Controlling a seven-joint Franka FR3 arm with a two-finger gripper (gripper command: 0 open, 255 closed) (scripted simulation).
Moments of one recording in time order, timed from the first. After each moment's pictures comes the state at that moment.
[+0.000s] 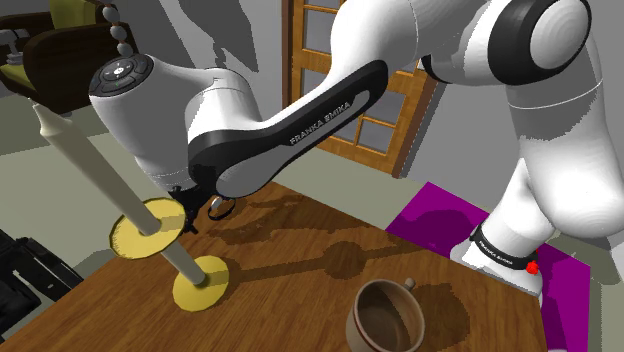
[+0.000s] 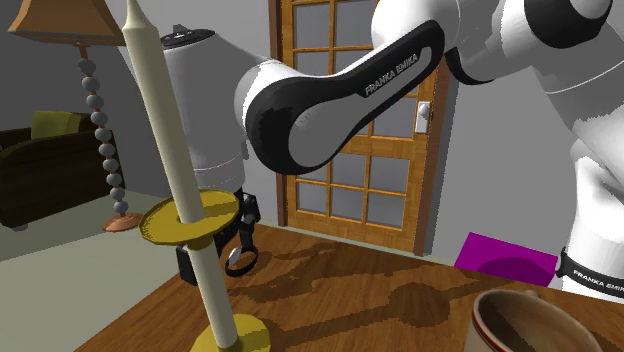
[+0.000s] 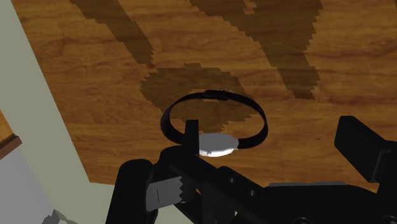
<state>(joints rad) 0.41 0.67 0.58 -1.44 -0.63 1.91 0.93</state>
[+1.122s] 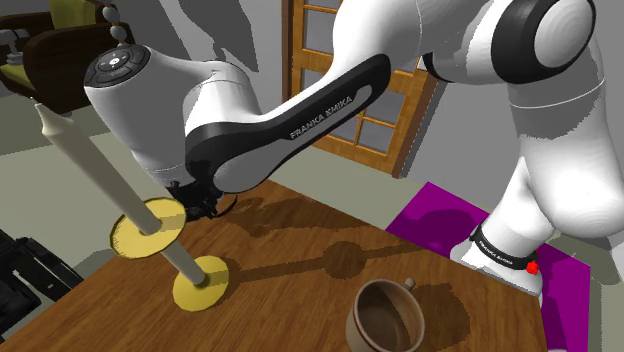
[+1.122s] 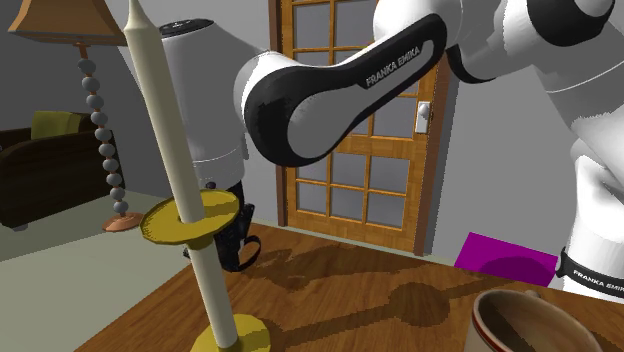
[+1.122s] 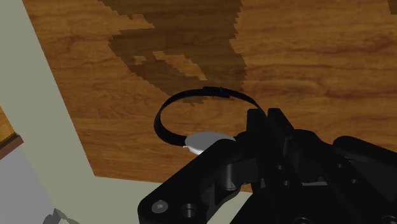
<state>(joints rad) 0.41 0.66 0.58 -1.43 -0.62 1.89 0.92</state>
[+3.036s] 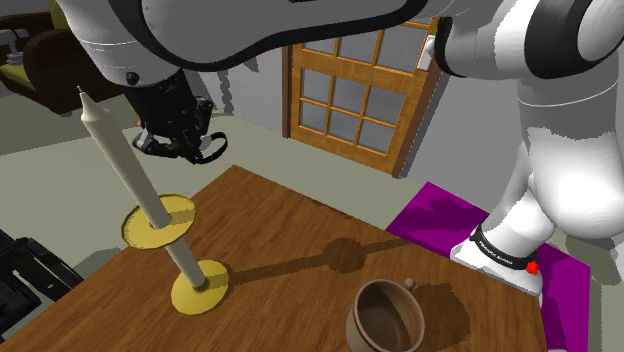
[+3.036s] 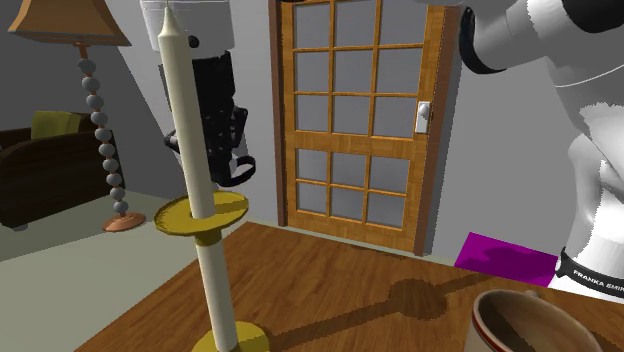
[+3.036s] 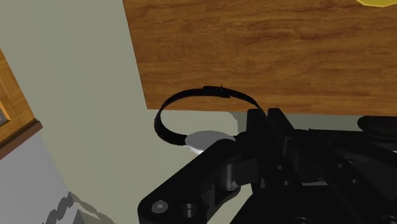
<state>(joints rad) 0.46 0.60 0.61 -1.13 -0.57 1.56 0.80</state>
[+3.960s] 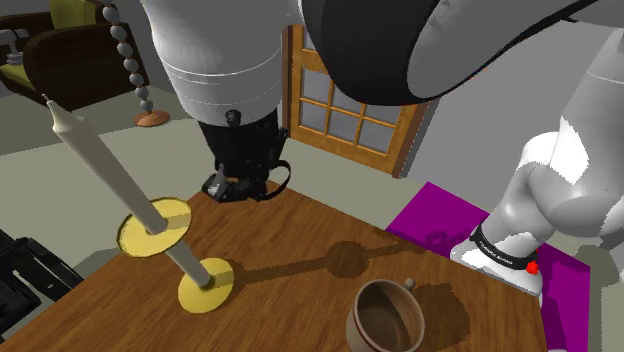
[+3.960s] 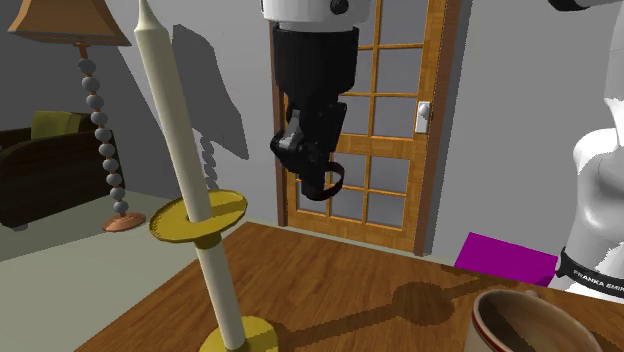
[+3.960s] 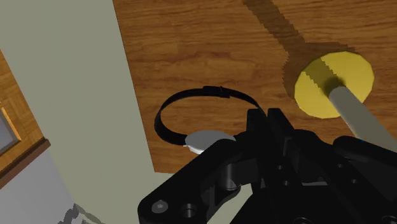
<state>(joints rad) 0.35 0.16 0.73 -1.69 -0.34 1.71 0.93</state>
